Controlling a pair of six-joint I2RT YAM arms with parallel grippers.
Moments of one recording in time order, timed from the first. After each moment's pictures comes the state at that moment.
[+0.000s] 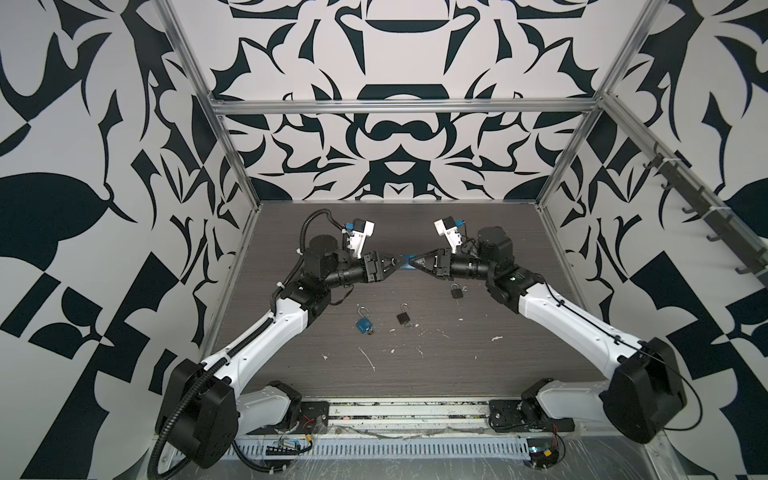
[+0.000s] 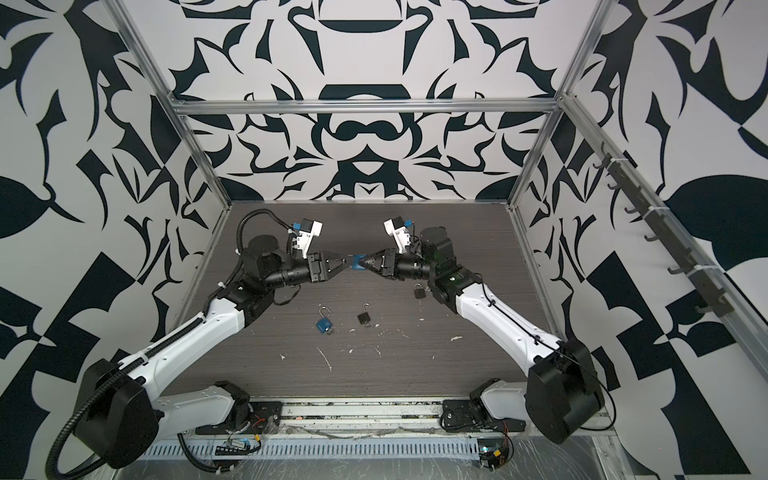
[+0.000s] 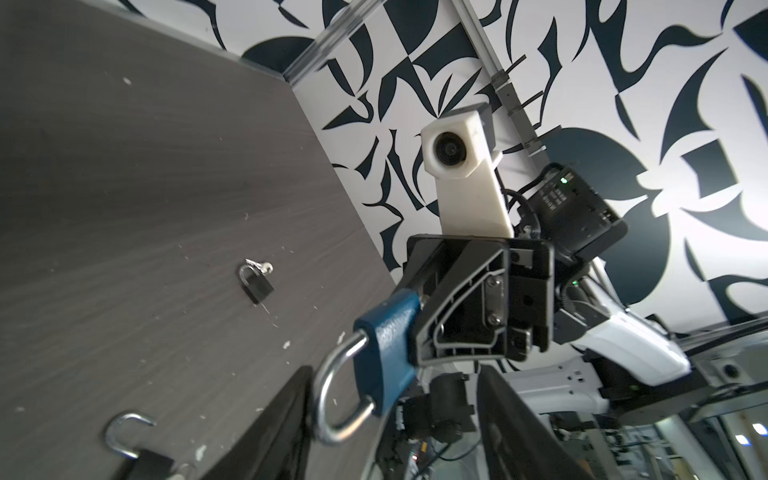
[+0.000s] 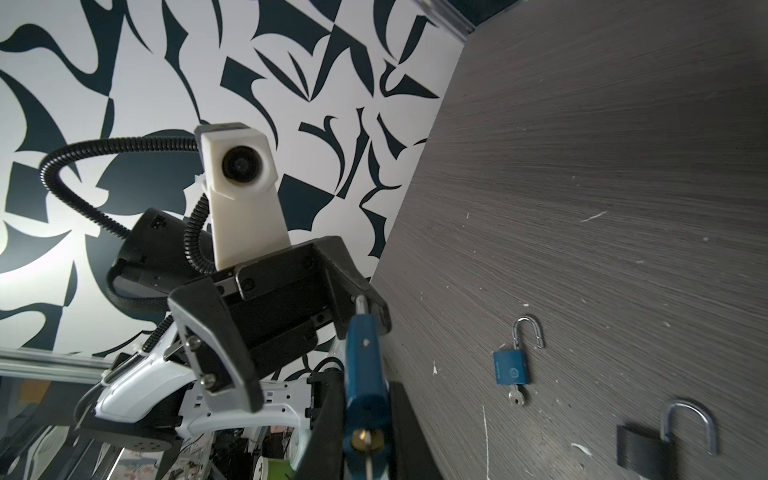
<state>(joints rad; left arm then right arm) -0.48 1.21 0.83 0.22 0.78 -0.83 0.47 1.28 0.93 0.08 -0.79 0.88</state>
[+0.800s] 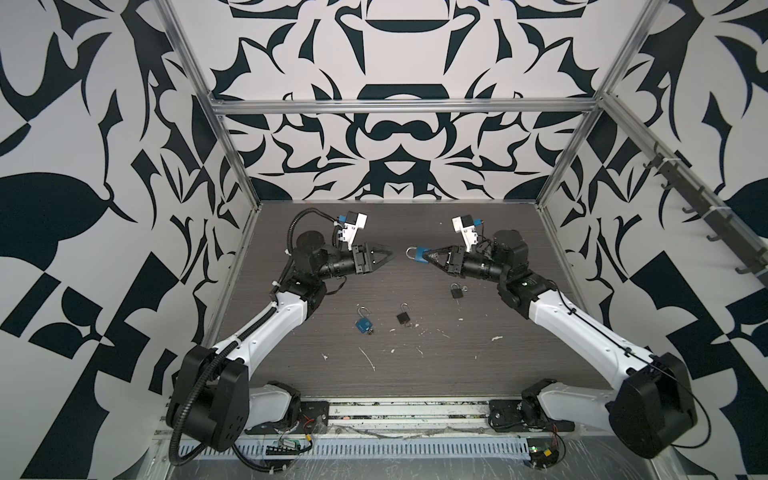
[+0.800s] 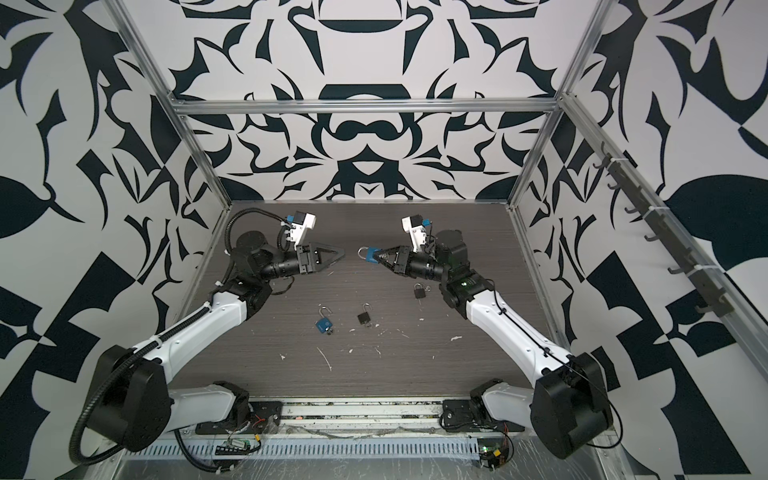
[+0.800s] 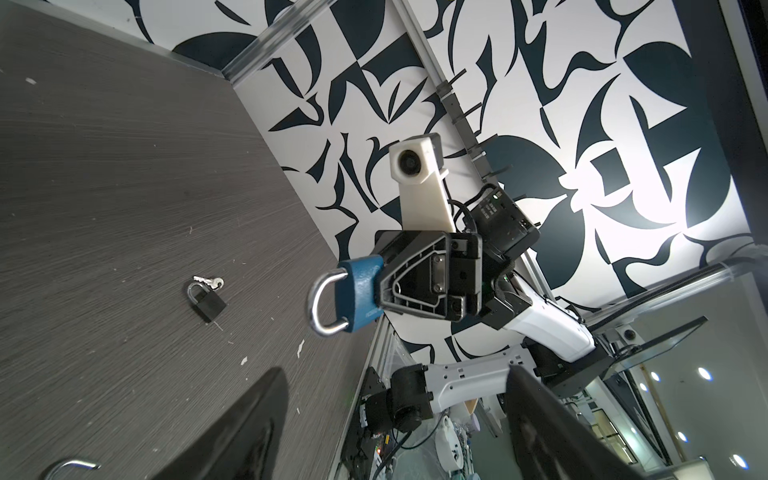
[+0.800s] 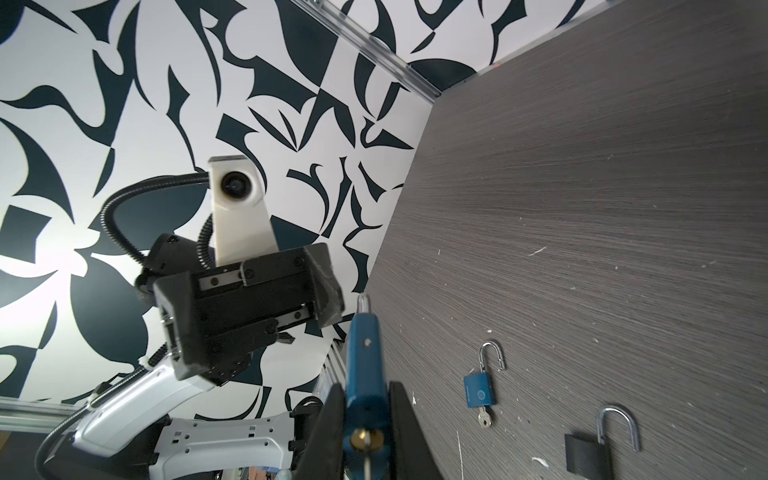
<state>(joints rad) -0.40 1.31 0.81 0.53 0.99 -1.03 0.43 1.23 0.87 0.15 -0.76 0.89</state>
